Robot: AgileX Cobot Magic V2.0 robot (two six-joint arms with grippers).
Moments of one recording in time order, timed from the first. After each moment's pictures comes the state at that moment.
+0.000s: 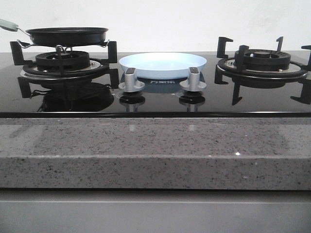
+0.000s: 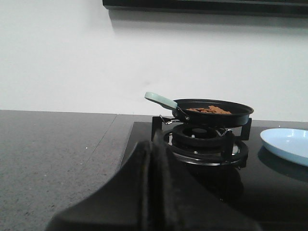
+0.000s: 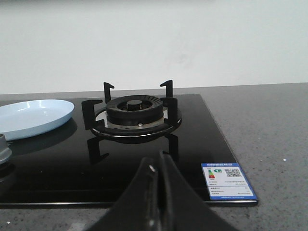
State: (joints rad) left arm -0.03 0.00 -0.04 -0.03 -0.04 -0.03; right arm -0.01 -0.01 0.01 0.00 -0.03 0.09
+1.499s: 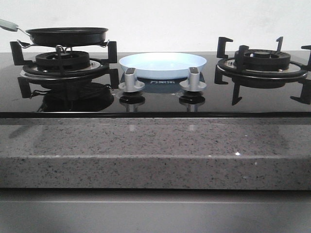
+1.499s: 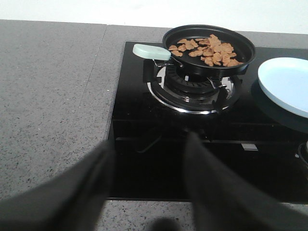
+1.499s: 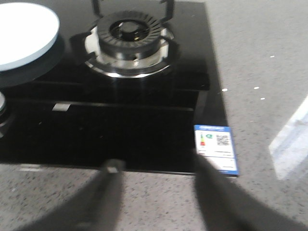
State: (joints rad) left arm -0.04 0.55 -0.70 -0.06 0.60 0.00; right arm 0.06 0.55 -0.65 -0.06 0.65 0.09
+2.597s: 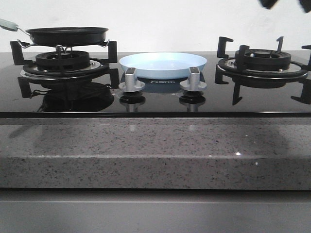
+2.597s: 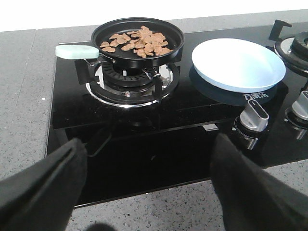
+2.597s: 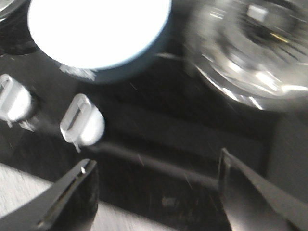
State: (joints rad) left arm -0.25 0.55 -0.70 -0.06 0.60 0.02; right arm 0.21 1.31 -1.21 0.24 0.79 -0.10
